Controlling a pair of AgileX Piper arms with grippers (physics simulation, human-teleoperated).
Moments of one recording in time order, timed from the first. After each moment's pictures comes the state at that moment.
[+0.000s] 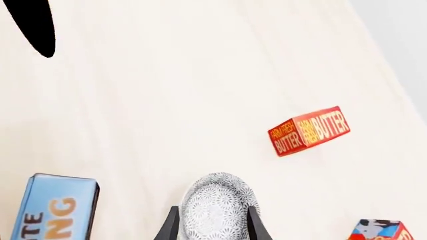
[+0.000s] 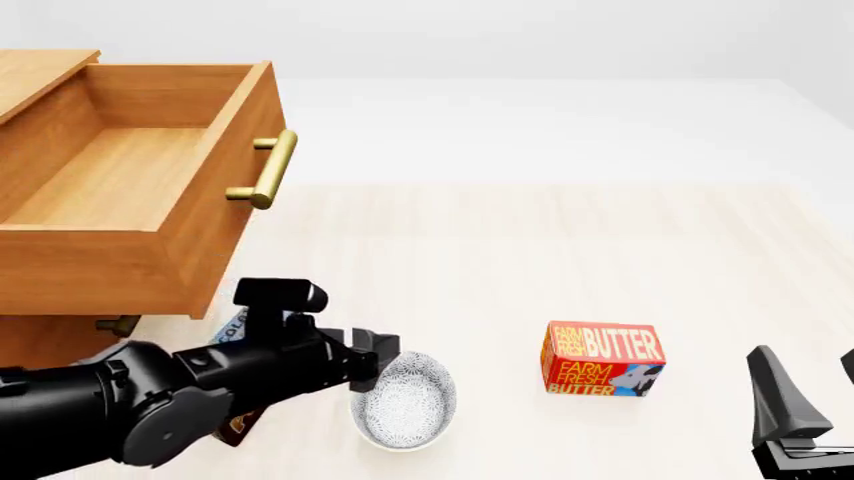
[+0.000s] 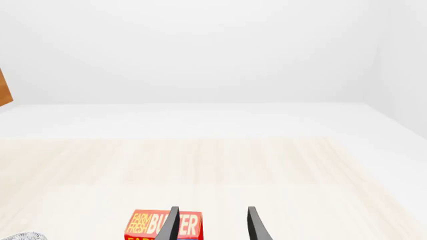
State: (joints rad) left arm -0.72 1.33 -0.53 -0.11 -0.49; right arm -0.01 0.01 0.00 0.00 0.01
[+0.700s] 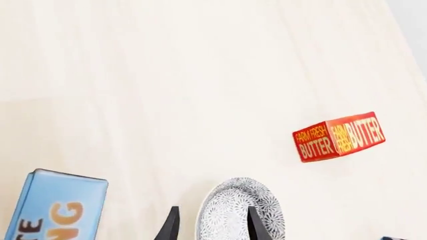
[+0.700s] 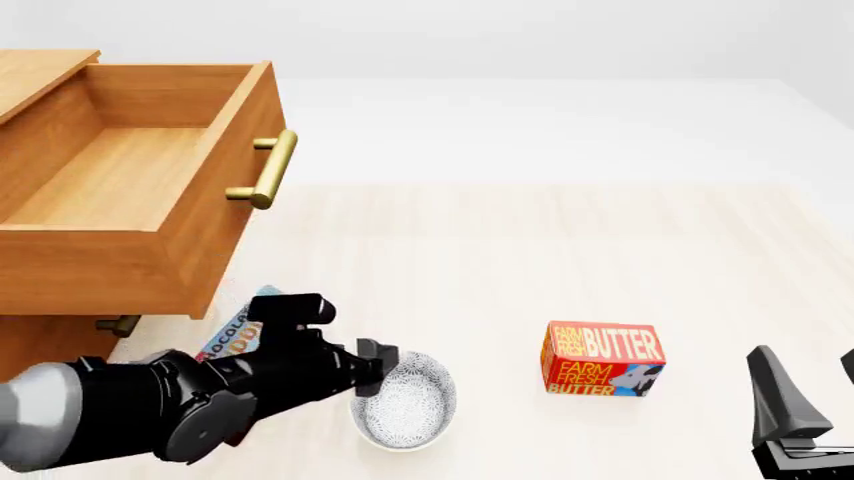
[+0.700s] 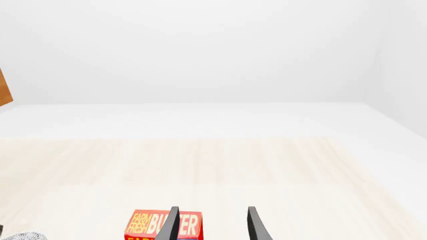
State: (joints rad) left arm -0.68 1.49 -0.50 -0.24 -0.53; right arm -0.01 0.01 0.00 0.00 0.01
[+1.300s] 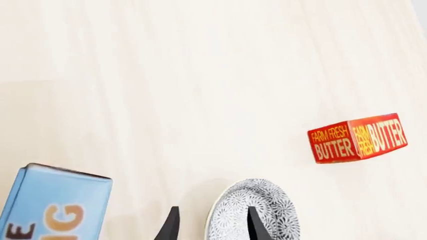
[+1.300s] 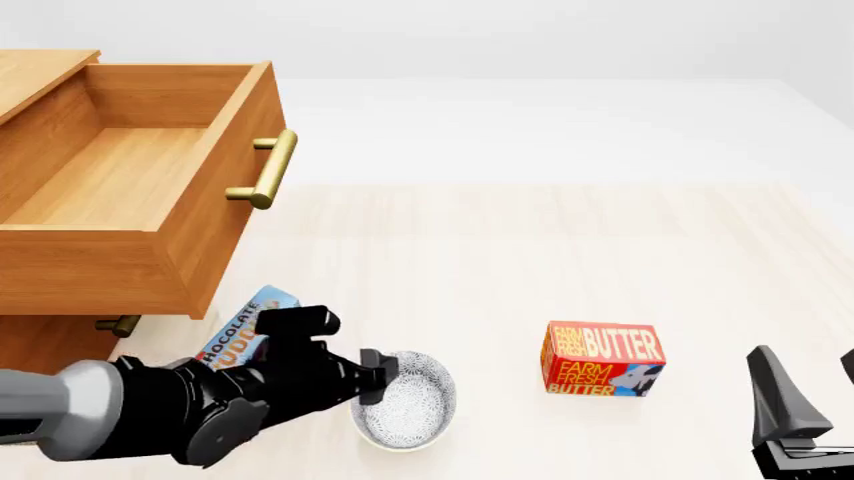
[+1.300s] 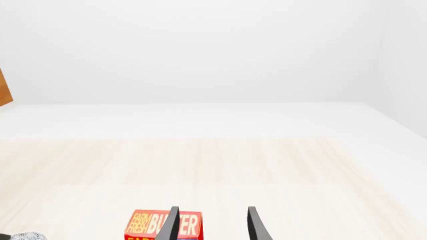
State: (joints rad) left arm -0.68 1.59 -0.49 -0.30 -0.57; right arm -0.01 0.01 0.00 0.00 0.01
